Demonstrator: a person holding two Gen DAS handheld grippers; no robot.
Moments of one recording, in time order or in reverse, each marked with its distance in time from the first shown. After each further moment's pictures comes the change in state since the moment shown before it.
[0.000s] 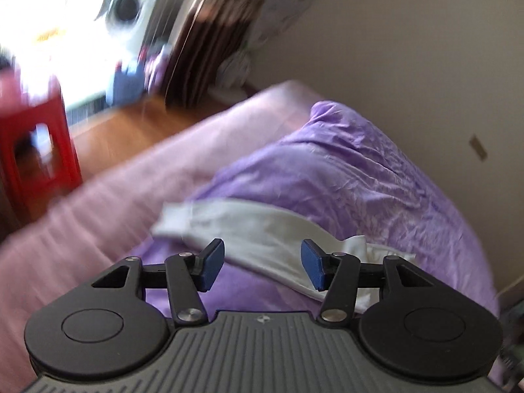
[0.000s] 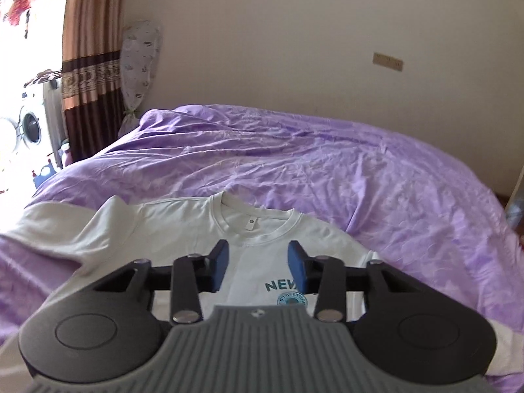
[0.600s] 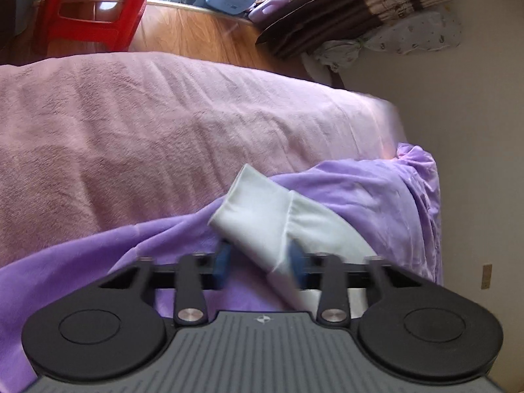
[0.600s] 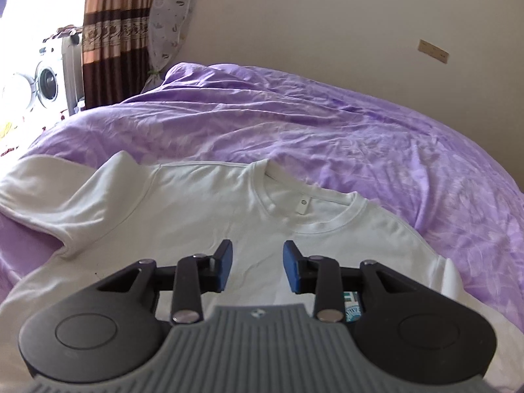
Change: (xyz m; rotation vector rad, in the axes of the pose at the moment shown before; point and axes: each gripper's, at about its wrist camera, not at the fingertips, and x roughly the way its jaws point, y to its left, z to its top) left arm 0.128 0.146 -0.009 -0.558 0.053 0.007; right arm 0.133 0.069 -0.026 -0.136 0.090 0.069
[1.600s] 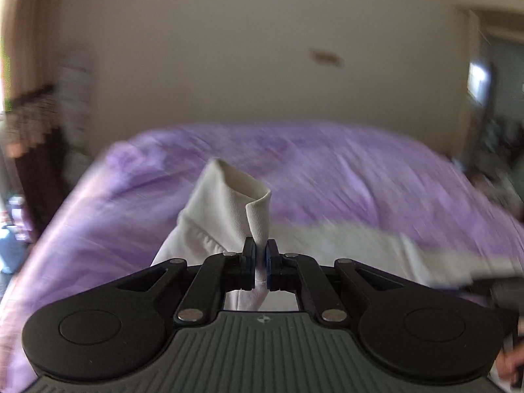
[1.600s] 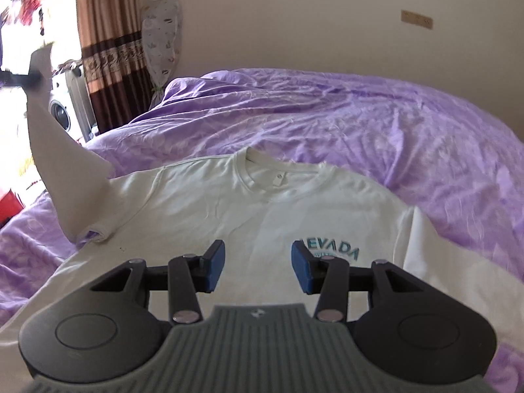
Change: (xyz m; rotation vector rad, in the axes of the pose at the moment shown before) left arm -0.052 -0.332 -0.405 1.374 -0.045 -0.212; right arm -0.097 -0.092 -0.041 0.185 0.016 0.113
